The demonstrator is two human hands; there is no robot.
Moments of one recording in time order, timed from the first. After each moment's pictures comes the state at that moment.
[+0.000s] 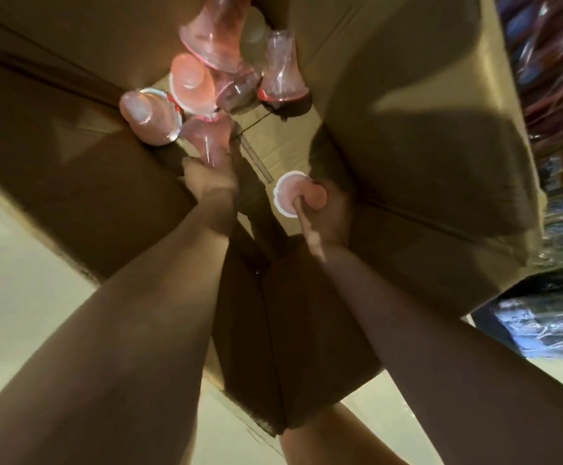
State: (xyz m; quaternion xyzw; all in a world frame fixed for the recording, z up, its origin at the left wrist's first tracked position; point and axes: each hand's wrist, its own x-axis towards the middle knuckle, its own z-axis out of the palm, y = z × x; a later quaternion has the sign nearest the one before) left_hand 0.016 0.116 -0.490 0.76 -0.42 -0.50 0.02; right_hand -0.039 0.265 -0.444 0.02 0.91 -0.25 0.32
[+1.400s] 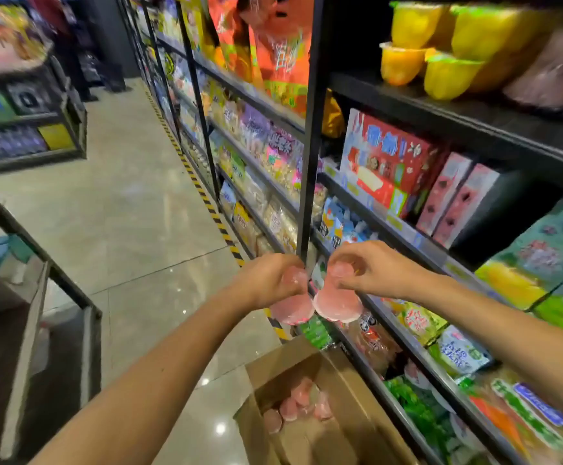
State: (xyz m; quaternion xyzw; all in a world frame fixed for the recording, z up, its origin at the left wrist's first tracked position) left_hand 0.045 -0.042 0.384 0.18 -0.96 -0.21 0.05; right_hand -0.138 0.116 0.418 -0.61 0.76 -0.17 0.15
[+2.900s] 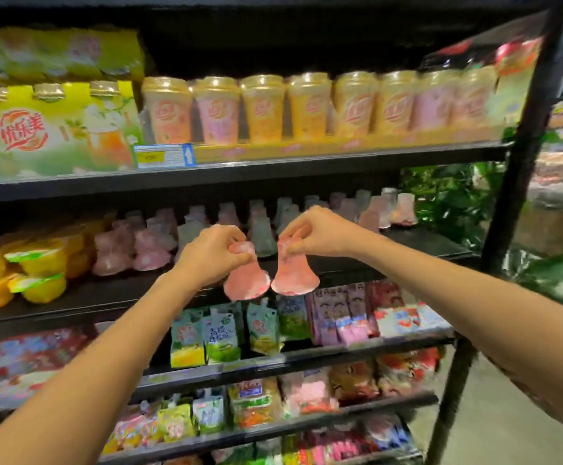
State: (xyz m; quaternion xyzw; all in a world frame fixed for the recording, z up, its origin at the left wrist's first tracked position) left_hand -0.110 0.263 0.703 -0.28 -0.92 -0.25 0.14; right_hand -0.051 0.494 0.728 -0.13 0.95 -0.26 -0.12
